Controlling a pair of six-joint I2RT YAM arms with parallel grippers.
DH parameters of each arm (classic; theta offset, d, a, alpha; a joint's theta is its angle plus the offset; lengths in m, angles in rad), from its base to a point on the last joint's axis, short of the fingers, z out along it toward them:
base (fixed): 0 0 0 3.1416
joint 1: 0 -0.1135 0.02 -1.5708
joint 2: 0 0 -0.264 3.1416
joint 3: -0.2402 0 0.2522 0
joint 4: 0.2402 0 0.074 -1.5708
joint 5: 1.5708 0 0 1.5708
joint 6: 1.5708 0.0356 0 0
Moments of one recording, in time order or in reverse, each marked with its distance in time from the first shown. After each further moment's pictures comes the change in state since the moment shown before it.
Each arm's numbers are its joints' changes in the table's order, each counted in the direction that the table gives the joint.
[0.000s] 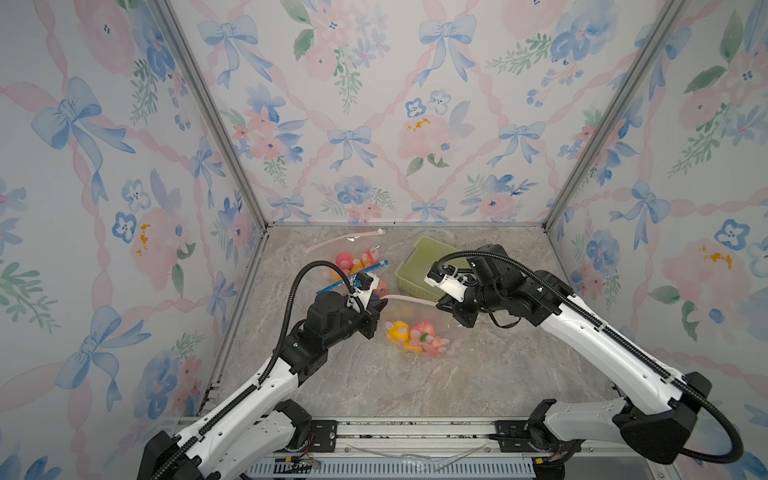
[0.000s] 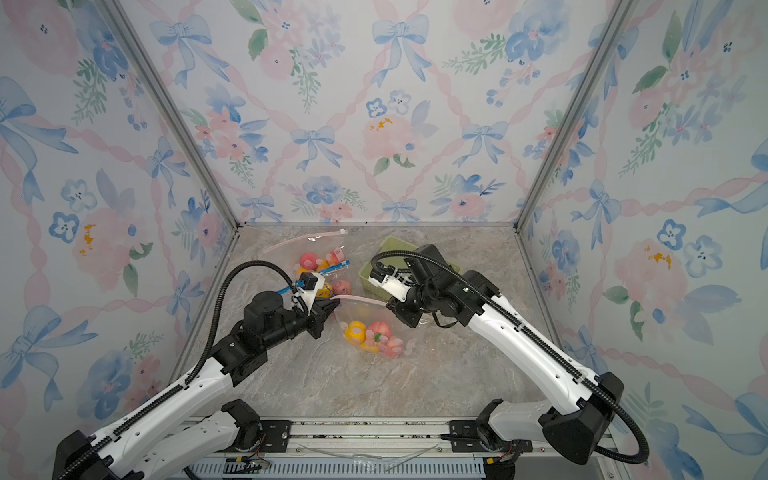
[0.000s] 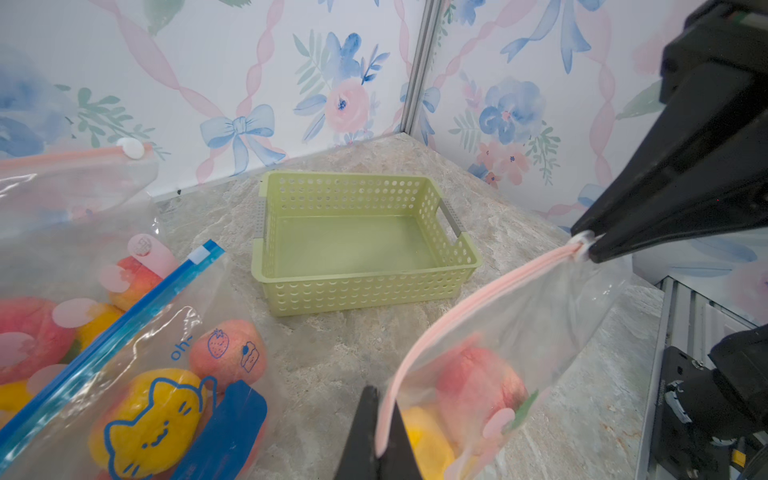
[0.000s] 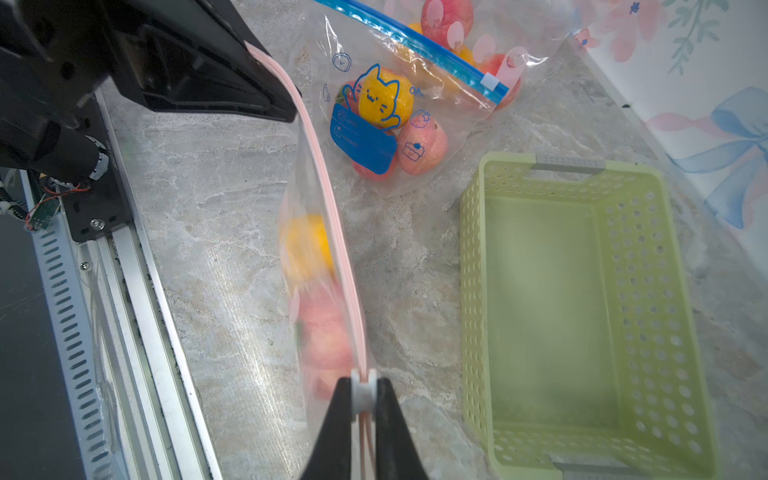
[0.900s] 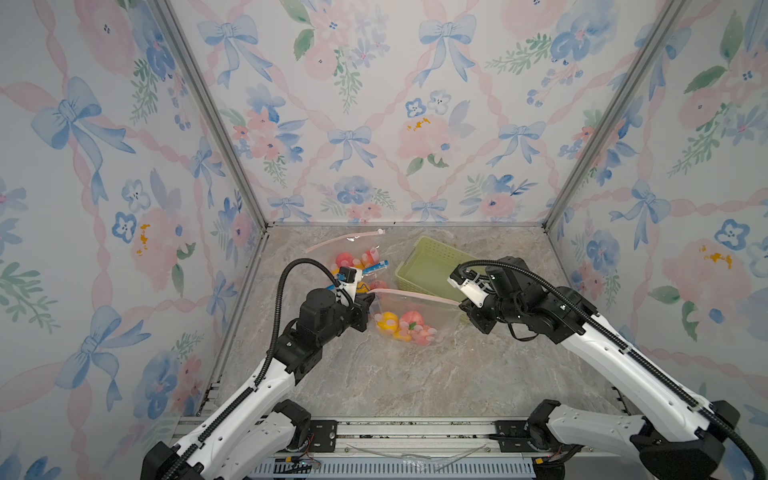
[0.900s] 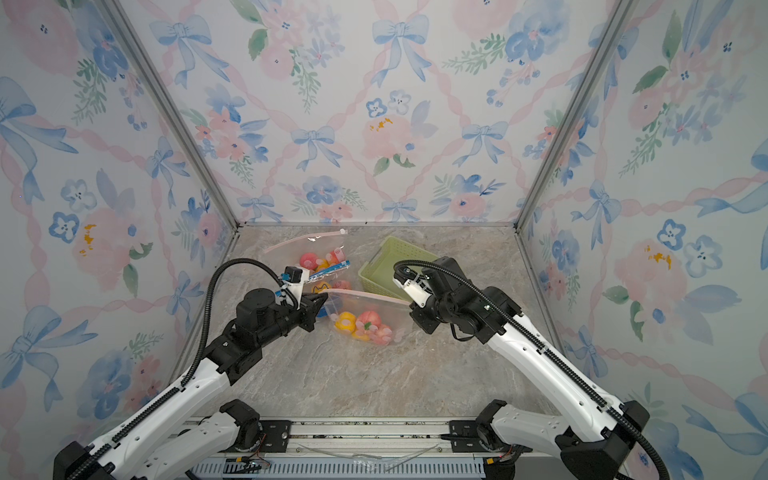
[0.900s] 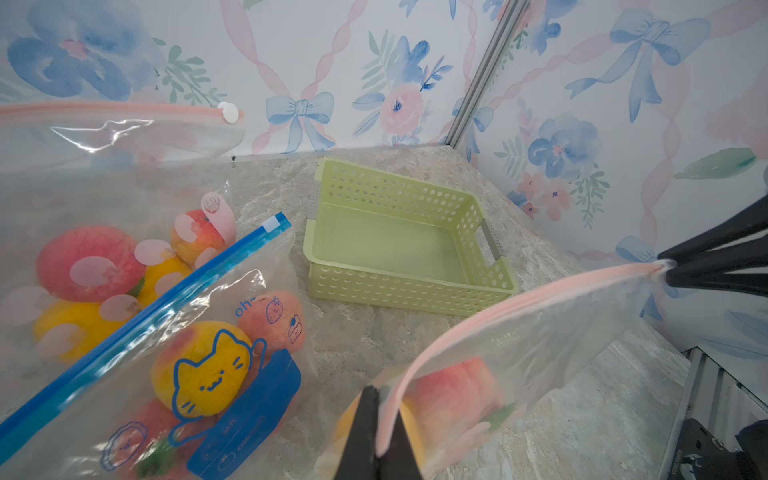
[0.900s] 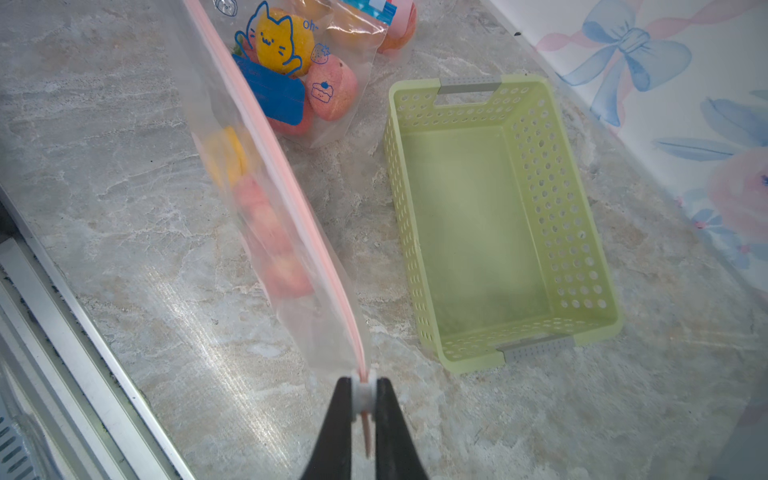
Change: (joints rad) left arm -0.085 0.000 0.000 0.014 -0.004 -0.123; right arm 0.032 0.152 0.126 0.010 0.209 0.106
